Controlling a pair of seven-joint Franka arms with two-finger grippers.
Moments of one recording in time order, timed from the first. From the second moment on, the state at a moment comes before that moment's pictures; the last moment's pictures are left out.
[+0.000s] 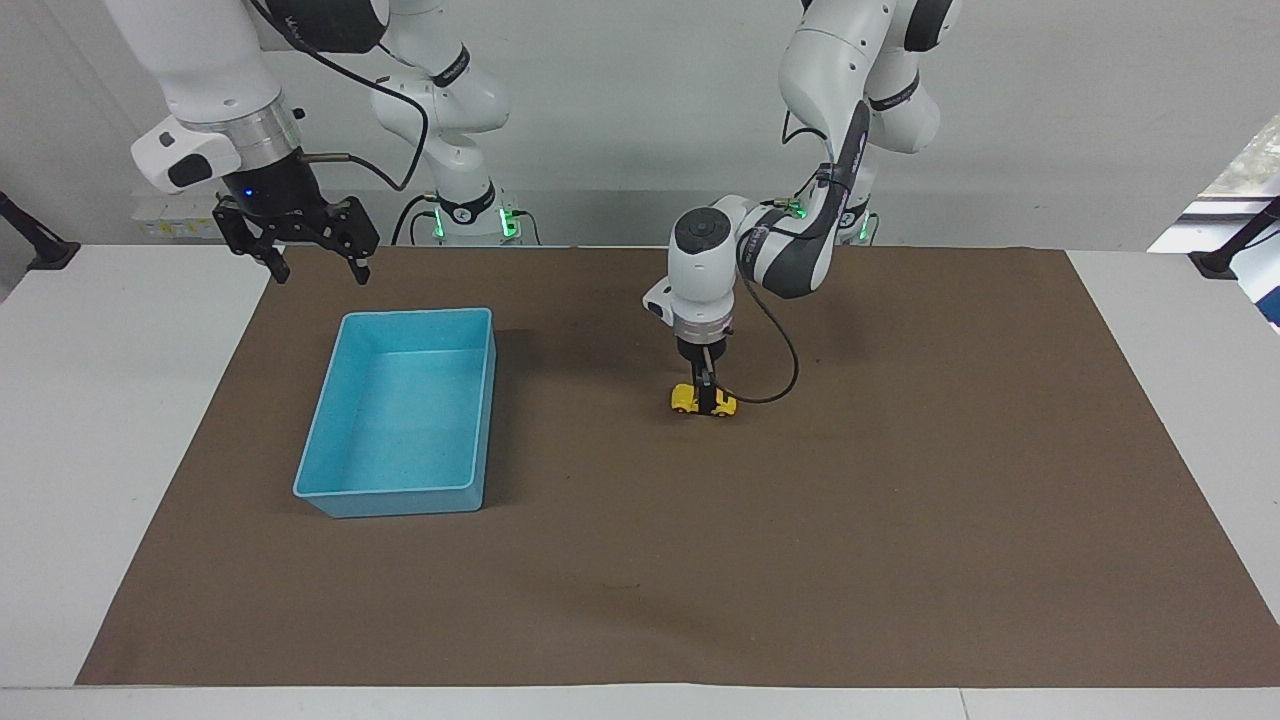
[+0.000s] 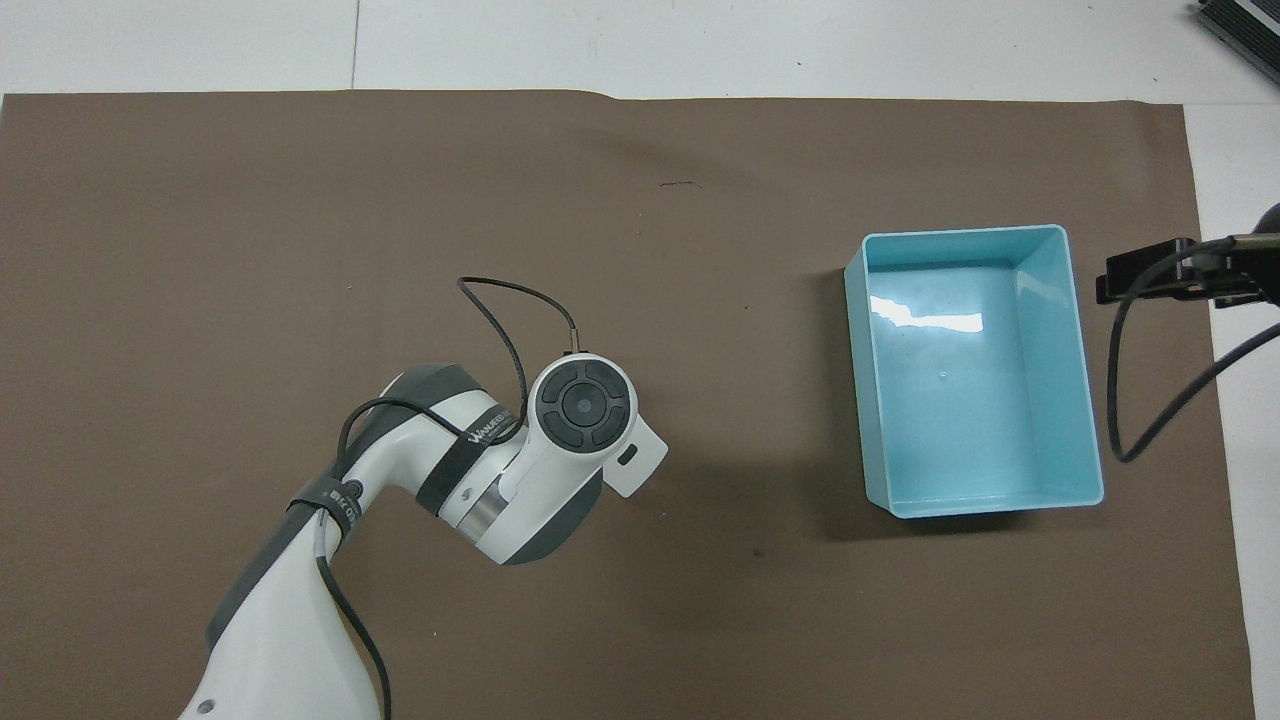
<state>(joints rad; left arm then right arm) -0.69 0.33 0.00 -1.95 0.12 2.27 0.81 0.04 0.03 -0.04 -1.50 0.01 1.60 0.04</state>
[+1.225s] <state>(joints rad) -0.65 0.31 0.02 -1.97 0.12 2.28 0.86 0.04 0.03 -0.04 -1.50 0.01 1.60 0.04</state>
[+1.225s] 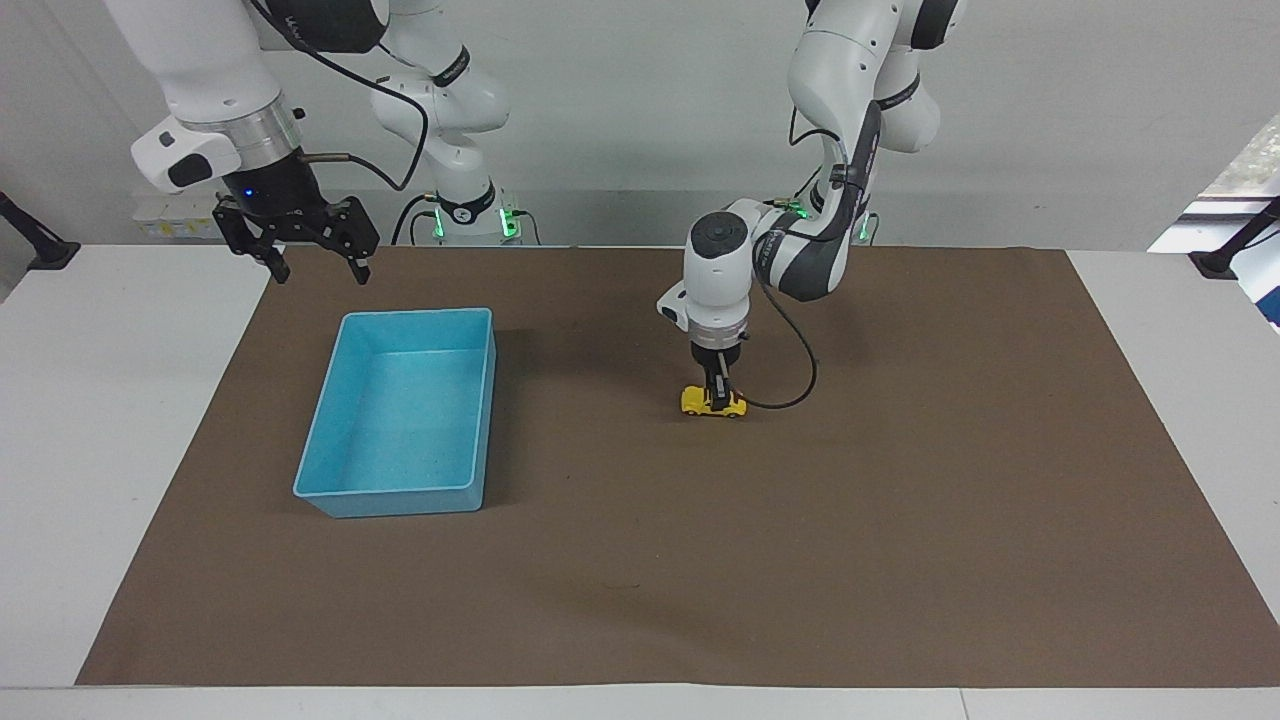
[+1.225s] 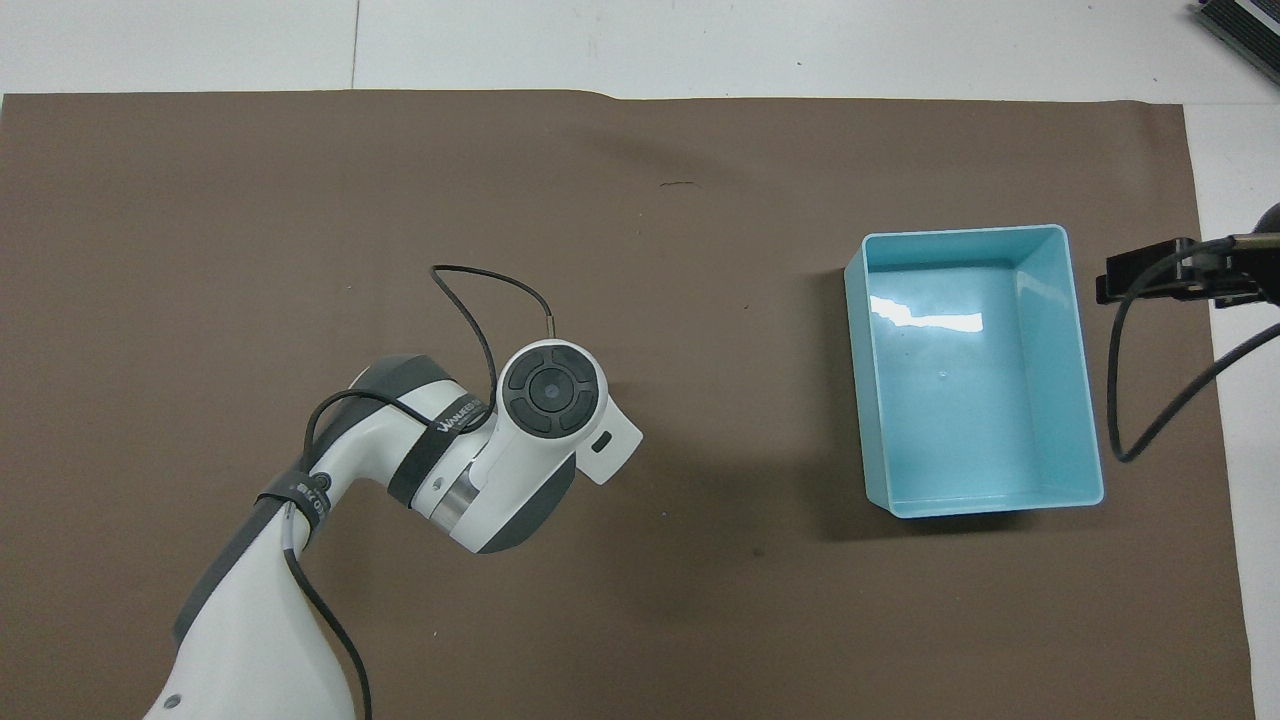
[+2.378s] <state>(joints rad) -0.44 0.26 0.02 -2.02 0.12 2.22 1.06 0.04 0.03 -0.04 -1.50 0.01 1.60 0.04</state>
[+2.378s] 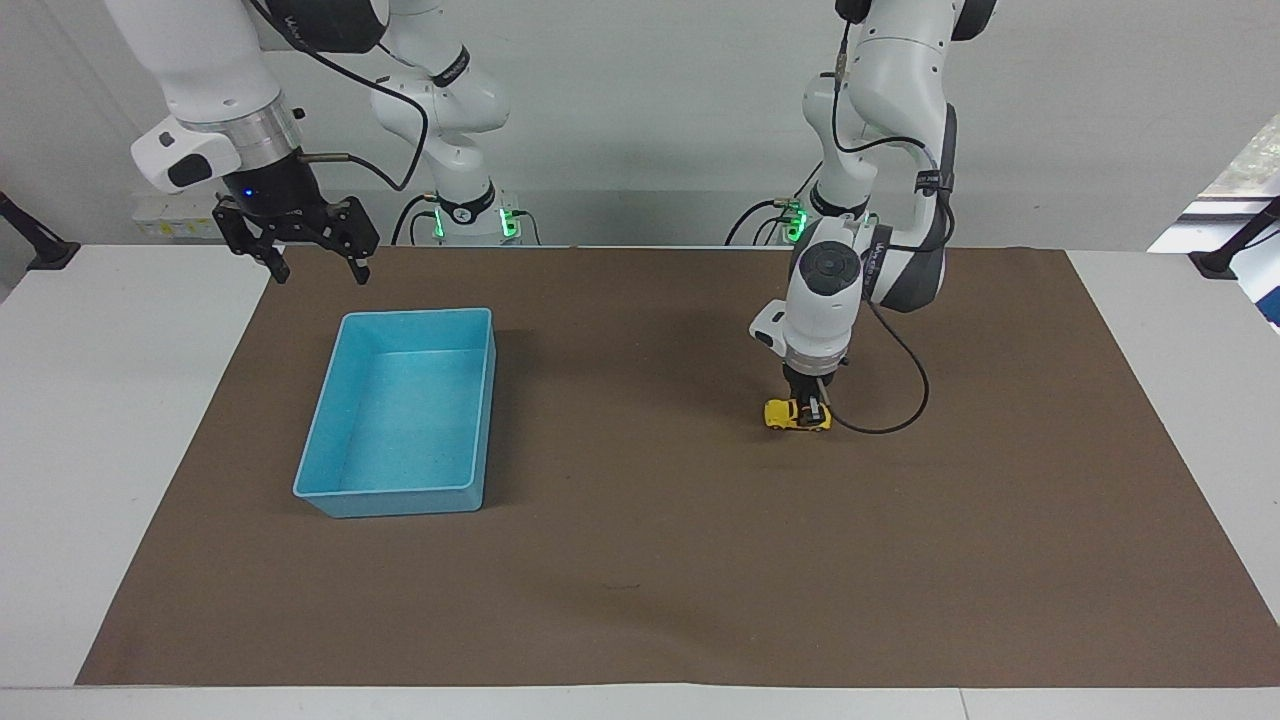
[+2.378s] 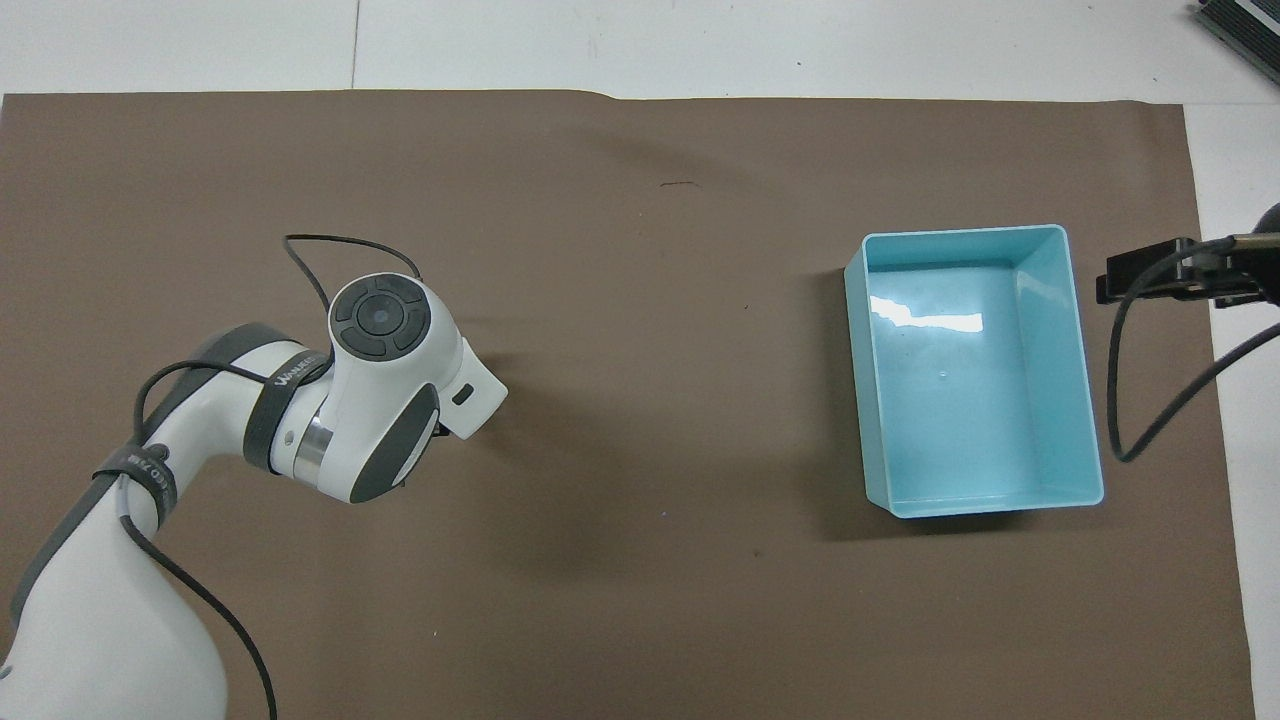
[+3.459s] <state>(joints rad) -0.43 0.27 0.02 -2.02 0.12 2.20 1.04 0.04 0.03 -0.04 -1.50 0.01 1.60 0.04</state>
